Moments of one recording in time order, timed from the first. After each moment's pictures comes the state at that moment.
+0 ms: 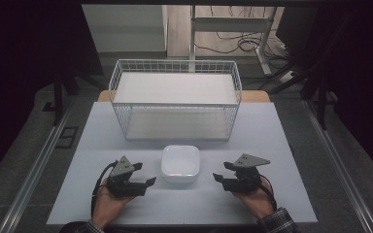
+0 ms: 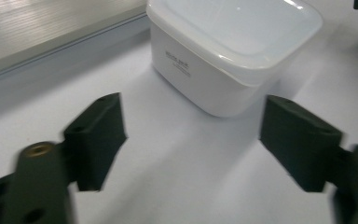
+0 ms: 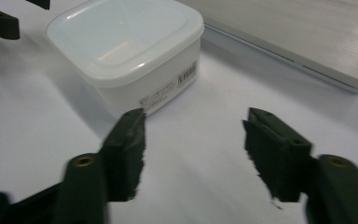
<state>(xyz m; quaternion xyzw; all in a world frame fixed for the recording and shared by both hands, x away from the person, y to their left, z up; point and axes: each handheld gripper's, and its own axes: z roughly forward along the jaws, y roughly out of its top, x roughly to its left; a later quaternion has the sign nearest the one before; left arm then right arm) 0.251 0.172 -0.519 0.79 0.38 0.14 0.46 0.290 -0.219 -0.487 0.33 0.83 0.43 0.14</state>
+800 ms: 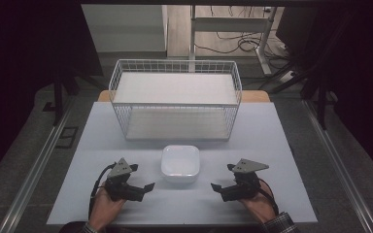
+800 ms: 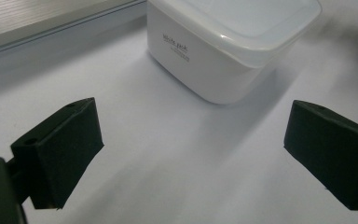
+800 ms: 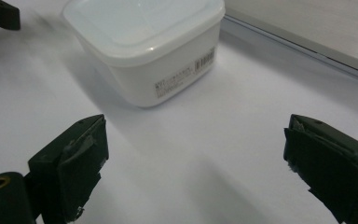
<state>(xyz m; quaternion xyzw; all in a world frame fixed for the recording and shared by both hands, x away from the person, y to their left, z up) 0.255 0.178 -0.526 0.80 0.38 0.12 0.46 0.285 -0.217 -0.497 0.31 0.84 0.43 0.12</state>
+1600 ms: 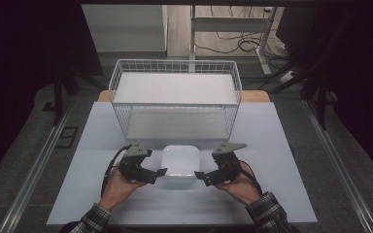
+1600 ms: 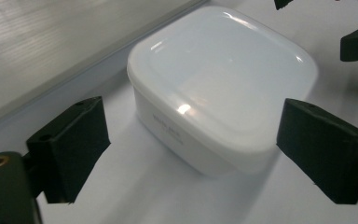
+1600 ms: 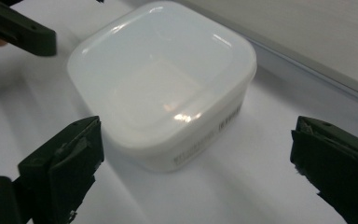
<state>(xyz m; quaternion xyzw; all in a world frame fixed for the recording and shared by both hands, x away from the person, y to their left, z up) 0.303 0.146 -0.495 0.82 0.34 0.11 0.45 0.324 -0.163 -0.478 0.32 0.85 0.41 0.08</state>
